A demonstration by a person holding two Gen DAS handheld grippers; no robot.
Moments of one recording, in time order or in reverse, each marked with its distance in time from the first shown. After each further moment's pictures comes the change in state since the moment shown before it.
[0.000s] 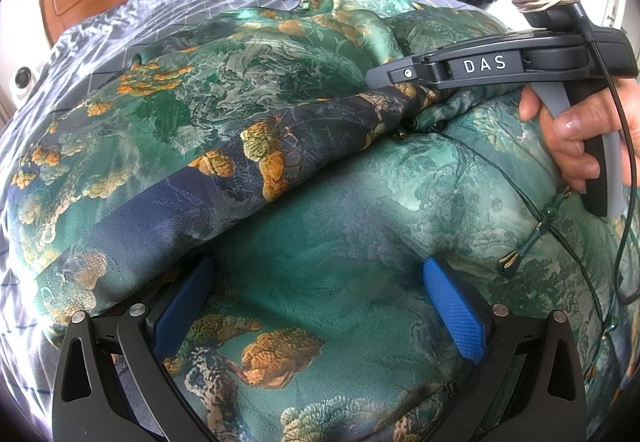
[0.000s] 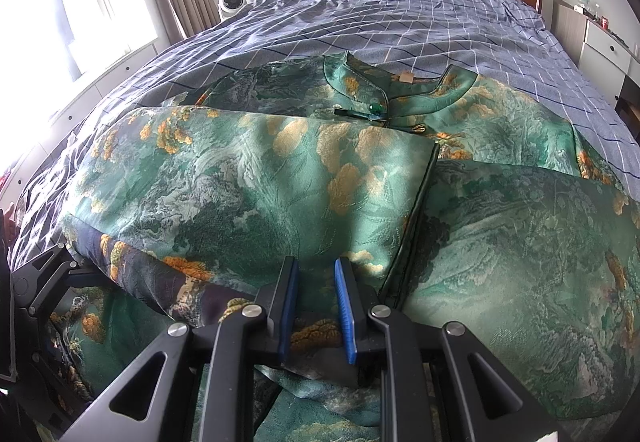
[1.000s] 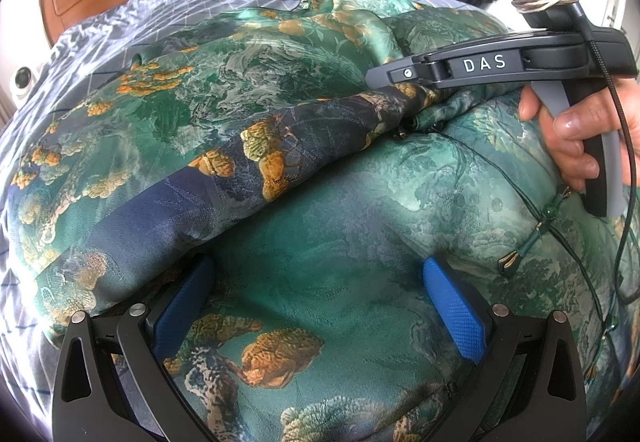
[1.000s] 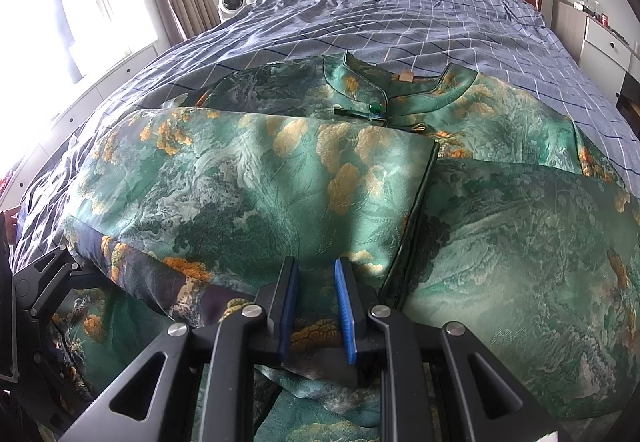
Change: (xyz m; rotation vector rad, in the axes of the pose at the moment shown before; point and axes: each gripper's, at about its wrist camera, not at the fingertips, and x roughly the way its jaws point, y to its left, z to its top) left arm 0.000 0.000 0.000 0.000 0.000 0.000; right arm 0.001 -0.001 -0.002 0.007 -0.008 0.011
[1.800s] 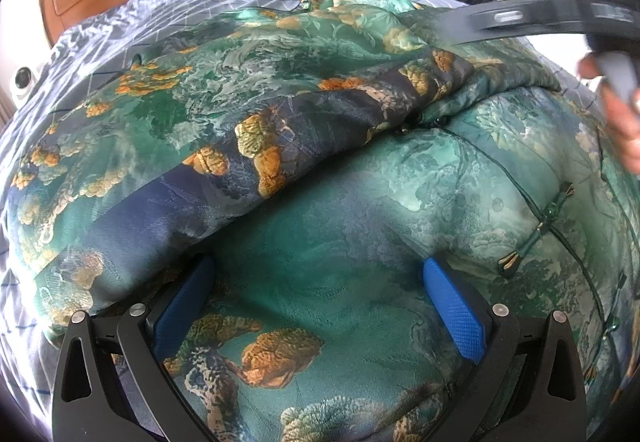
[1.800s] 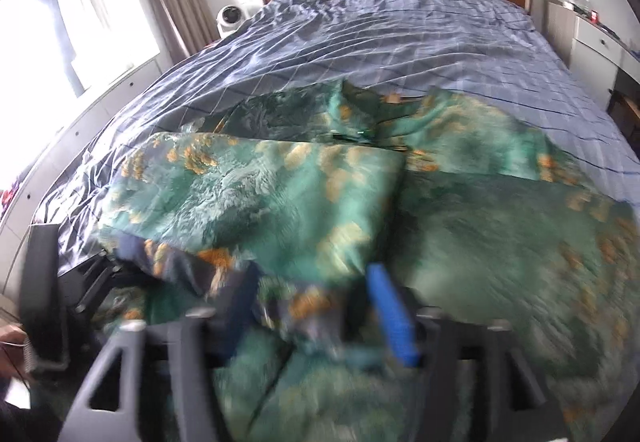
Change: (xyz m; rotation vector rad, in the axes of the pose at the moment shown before) left arm 0.000 0.000 0.000 -0.001 -0.003 0.001; right arm -0.064 -0.002 -0.002 0.040 -0.031 0.001
